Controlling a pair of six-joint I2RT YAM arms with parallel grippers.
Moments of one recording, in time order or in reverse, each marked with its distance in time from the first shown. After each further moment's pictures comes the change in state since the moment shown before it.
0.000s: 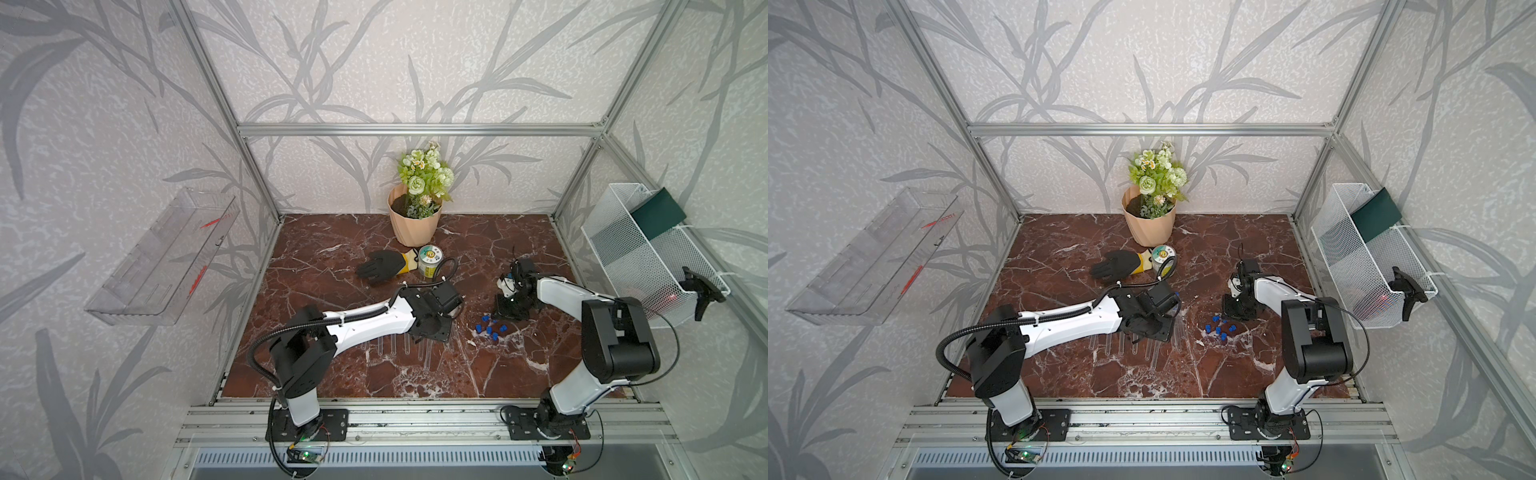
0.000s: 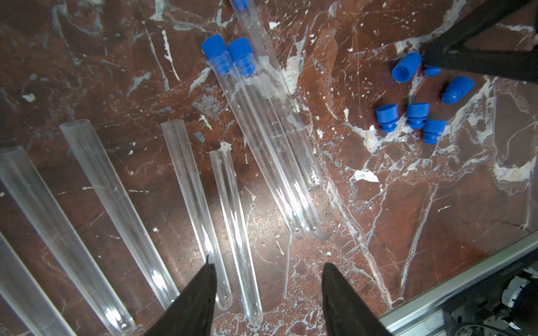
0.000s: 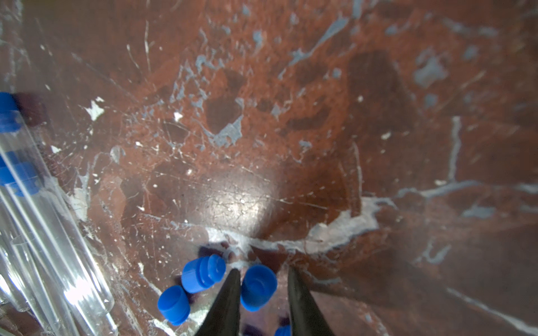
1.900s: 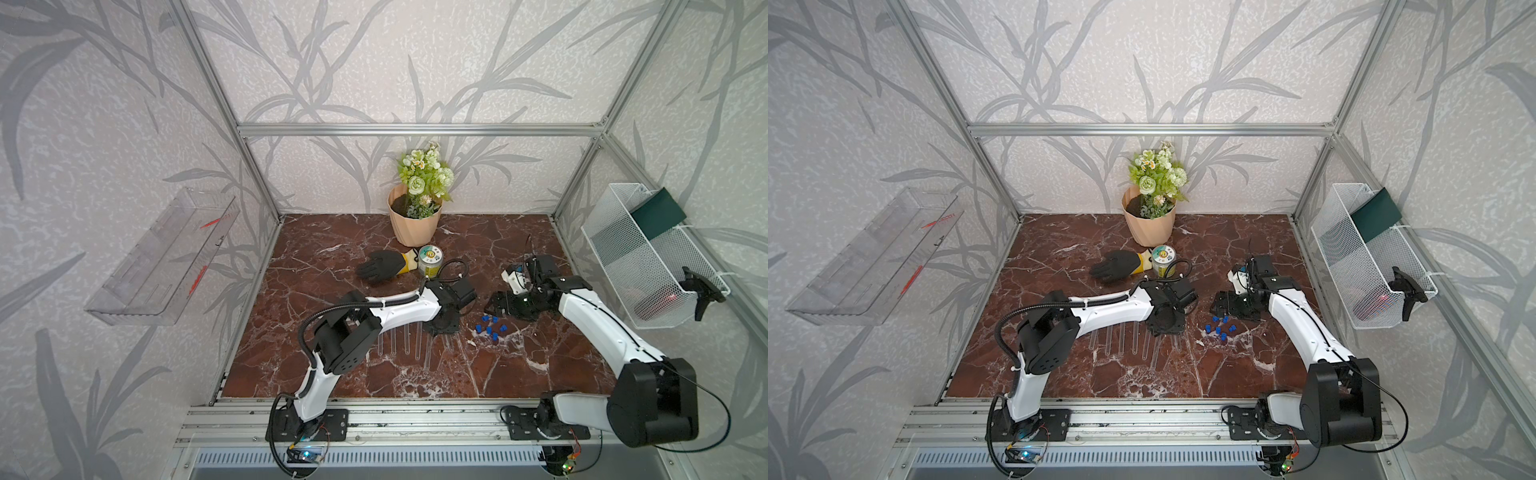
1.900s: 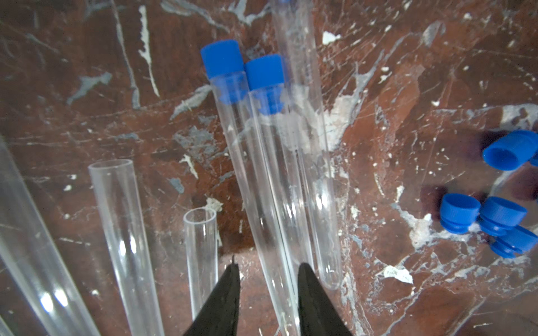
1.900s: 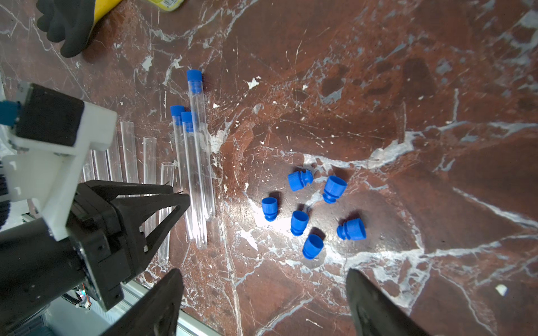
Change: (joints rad) left arm 0.026 0.292 0.218 -0.081 -0.018 -0.196; right arm 0.014 -0.344 0.007 -0.188 -0.150 -0.019
